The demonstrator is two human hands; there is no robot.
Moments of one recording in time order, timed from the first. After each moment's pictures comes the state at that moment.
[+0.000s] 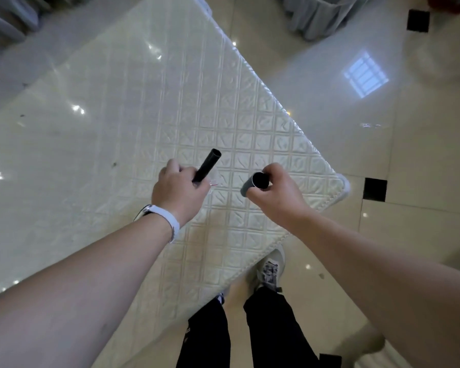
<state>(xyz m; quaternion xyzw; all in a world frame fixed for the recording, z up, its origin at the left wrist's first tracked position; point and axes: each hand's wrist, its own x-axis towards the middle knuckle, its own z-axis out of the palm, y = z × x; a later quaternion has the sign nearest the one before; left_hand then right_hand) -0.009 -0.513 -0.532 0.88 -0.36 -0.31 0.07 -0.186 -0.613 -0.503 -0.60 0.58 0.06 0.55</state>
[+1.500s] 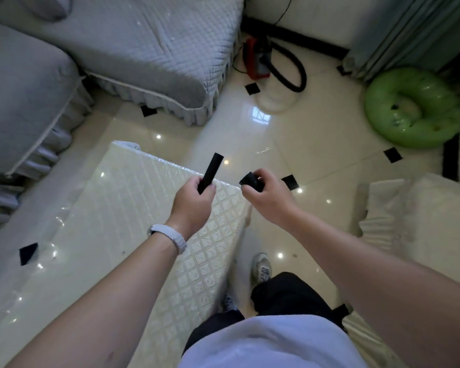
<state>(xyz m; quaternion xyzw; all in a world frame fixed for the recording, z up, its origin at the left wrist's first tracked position) -0.116 -0.554 -0.192 0.69 -0.46 -0.48 0.29 -0.301 -0.567 -0.183 -0.54 0.69 -0.19 0.45</state>
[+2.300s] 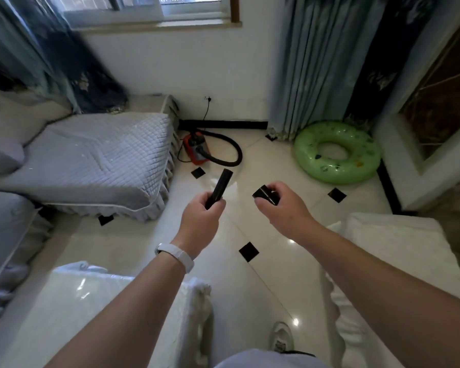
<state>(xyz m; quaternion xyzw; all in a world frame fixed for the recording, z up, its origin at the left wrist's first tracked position) -0.446 -0.675 -0.073 0.57 -0.56 -0.51 0.32 -0.642 -0.639 -0.077 -0.47 0.69 -0.38 0.40</state>
